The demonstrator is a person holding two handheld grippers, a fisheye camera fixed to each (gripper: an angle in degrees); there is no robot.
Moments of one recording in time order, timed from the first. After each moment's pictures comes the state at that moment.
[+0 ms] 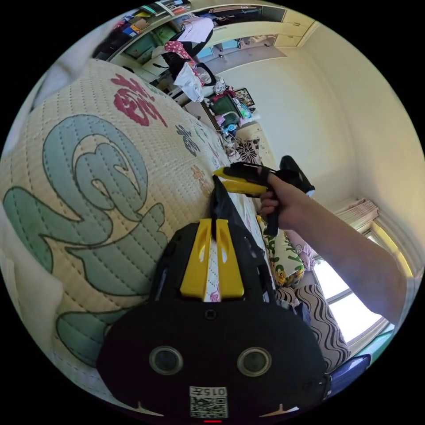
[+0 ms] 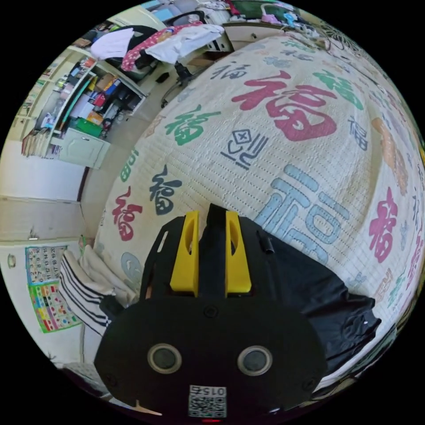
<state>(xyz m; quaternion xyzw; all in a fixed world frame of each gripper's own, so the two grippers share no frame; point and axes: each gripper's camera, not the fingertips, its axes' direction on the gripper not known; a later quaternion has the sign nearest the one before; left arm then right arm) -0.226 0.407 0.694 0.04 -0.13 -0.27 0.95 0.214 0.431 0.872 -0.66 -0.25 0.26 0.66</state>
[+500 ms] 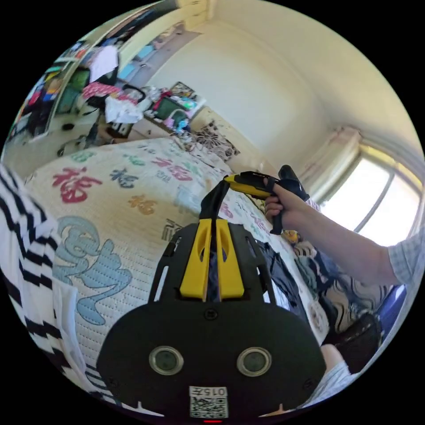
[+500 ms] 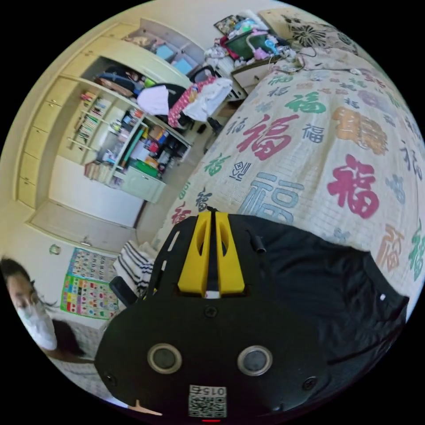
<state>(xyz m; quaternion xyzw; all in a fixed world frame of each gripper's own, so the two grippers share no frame) -0.107 0.326 0.697 -0.05 -0.13 -0.02 0.99 0.363 0.392 0.780 -0.48 -0.33 0.42 0.70</state>
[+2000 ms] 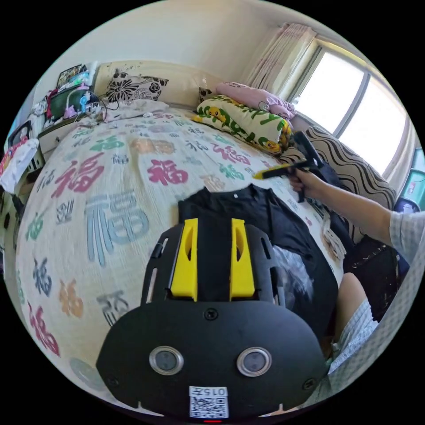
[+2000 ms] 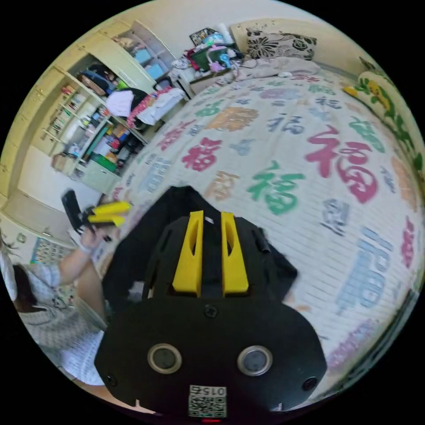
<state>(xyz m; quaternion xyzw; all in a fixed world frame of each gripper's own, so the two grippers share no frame) -0.136 -0.045 1.016 -0.32 -0.08 0.15 0.93 0.565 0.476 0.575 -0.54 -0.21 0.33 0.74</state>
